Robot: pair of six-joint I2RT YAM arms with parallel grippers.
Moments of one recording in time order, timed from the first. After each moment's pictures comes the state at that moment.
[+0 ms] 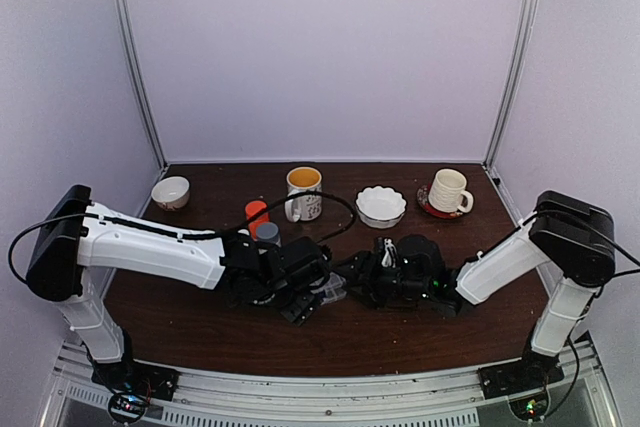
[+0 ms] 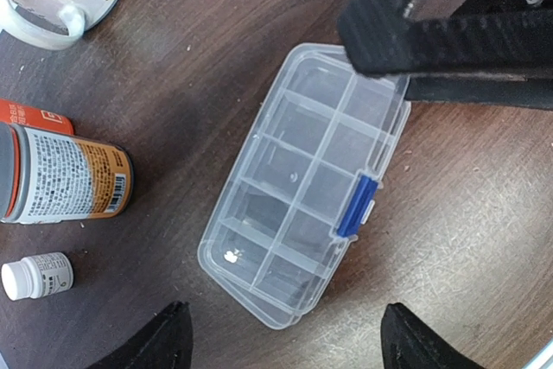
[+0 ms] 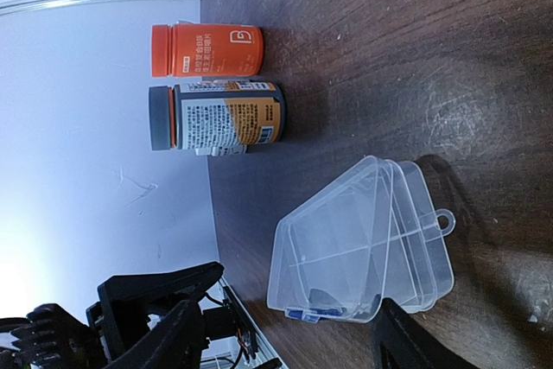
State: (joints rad) left arm -1.23 1.72 1.14 -0.56 -0.40 -0.36; right arm 0.92 1.75 0.58 0.80 -0.17 1.42
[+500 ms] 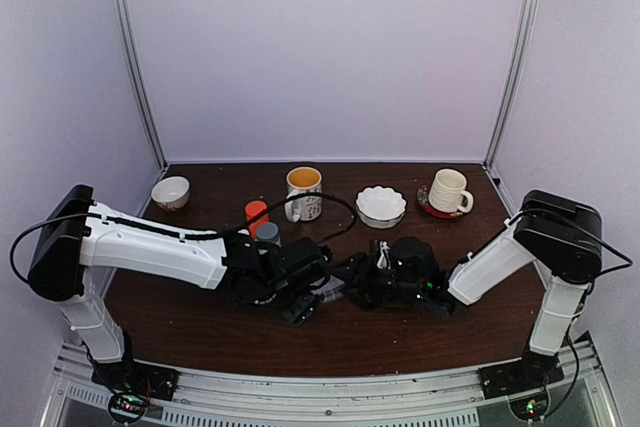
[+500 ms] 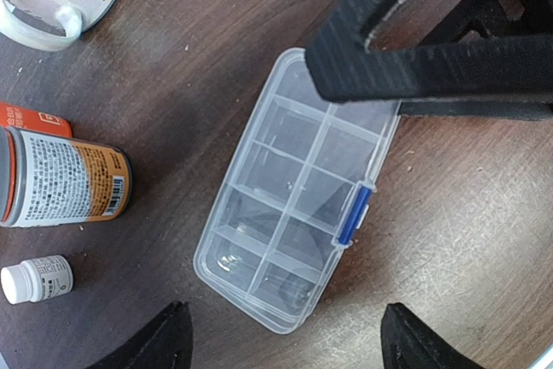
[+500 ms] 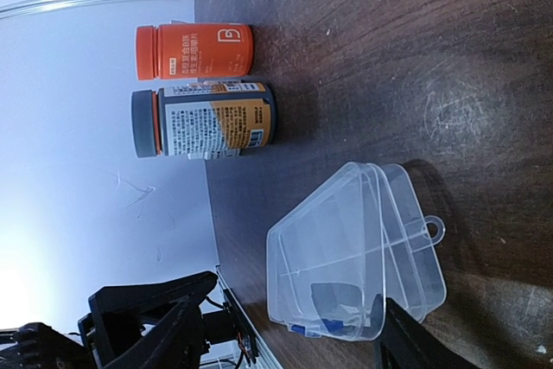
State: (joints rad) left arm -1.22 1.73 1.14 -0.55 -0.40 -0.34; right arm 0.92 1.82 0.61 0.85 -0.18 1.44
